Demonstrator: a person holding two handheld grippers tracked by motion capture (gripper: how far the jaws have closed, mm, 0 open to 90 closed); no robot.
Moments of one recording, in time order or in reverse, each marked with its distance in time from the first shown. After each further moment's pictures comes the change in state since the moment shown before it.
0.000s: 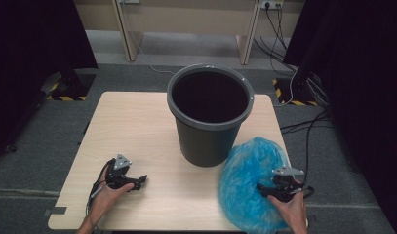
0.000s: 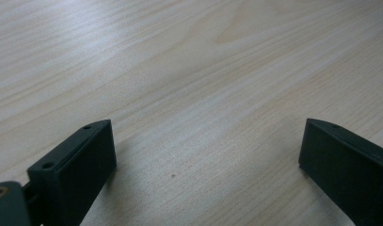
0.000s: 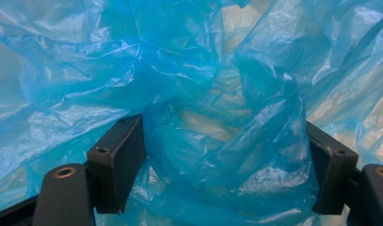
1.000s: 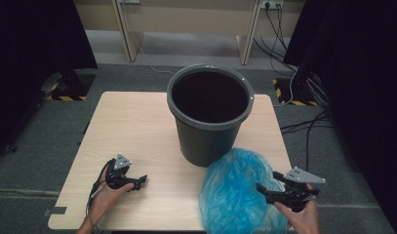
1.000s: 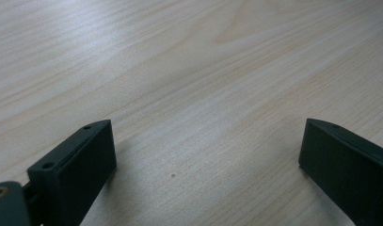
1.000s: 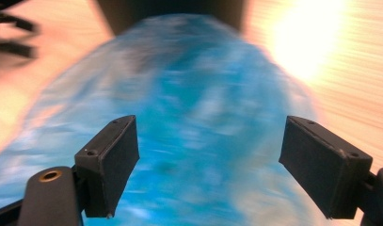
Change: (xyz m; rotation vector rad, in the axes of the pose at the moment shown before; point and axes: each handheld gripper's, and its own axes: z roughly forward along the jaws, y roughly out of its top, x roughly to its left) left arm 0.000 0.000 0.000 0.000 0.002 -0.001; right arm 0.021 0.015 -0.073 -0.238 0.166 -0.013
